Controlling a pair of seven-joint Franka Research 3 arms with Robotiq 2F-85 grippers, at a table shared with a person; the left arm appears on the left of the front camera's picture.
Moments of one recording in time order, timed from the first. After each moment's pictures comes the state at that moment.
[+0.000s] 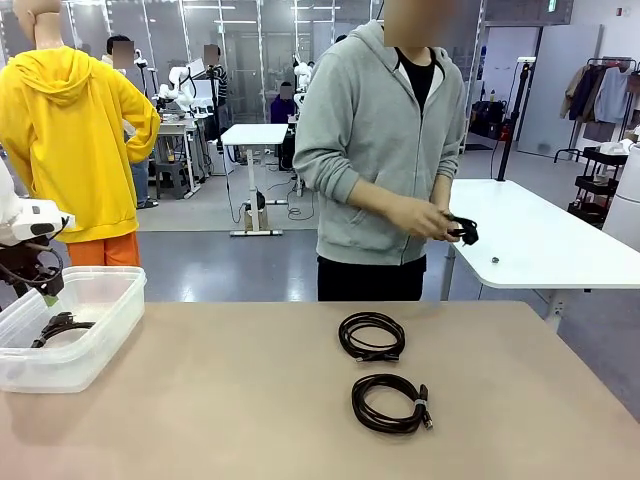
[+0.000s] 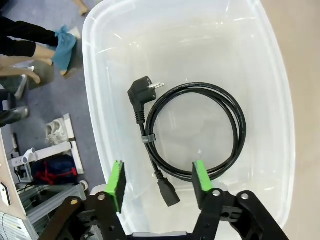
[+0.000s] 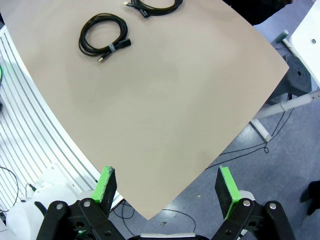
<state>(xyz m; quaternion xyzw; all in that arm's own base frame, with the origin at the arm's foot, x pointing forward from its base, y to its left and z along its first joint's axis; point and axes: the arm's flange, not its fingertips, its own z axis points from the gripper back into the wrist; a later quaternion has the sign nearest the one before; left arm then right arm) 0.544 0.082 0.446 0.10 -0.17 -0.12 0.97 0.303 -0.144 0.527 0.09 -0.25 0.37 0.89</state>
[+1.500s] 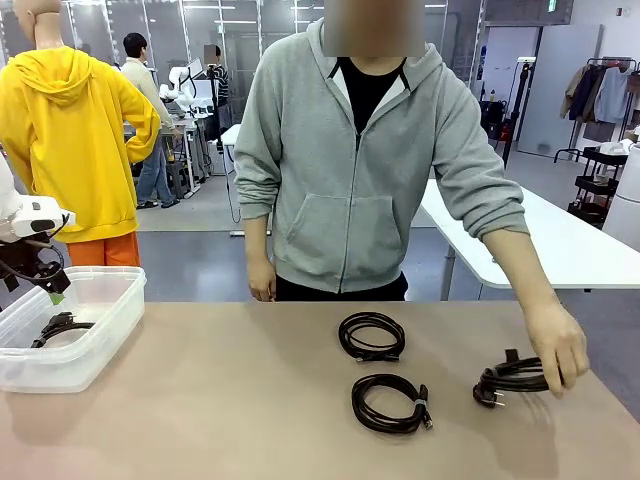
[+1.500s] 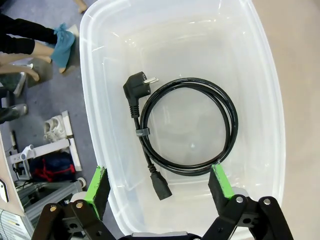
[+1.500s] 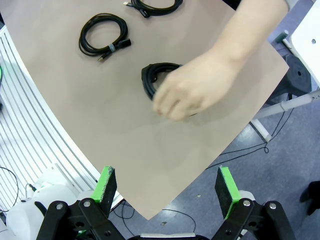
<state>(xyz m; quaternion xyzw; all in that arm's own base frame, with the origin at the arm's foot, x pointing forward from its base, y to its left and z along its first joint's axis) 0.537 0.074 0.450 0.10 -0.17 -0.12 0.97 0.303 -0.144 0.527 0.09 -0.25 0.37 0.89</state>
